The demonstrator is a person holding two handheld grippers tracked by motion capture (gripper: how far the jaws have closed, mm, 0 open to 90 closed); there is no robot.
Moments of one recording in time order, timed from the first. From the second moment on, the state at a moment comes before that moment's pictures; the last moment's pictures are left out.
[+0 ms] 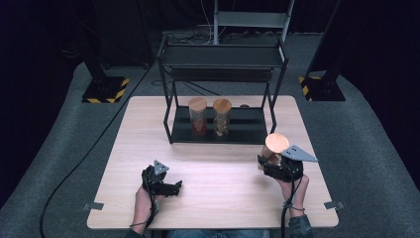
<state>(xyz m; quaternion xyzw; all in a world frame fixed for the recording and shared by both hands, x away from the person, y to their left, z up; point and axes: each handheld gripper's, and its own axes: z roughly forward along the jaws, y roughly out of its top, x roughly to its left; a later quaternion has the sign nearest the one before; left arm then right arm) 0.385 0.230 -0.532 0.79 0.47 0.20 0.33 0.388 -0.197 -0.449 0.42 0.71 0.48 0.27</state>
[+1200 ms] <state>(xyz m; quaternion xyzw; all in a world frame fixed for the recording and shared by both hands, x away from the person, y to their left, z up) 0.385 0.230 -0.532 0.79 0.47 0.20 0.33 0.424 -0.179 -0.445 0.42 0.72 0.48 0.27</state>
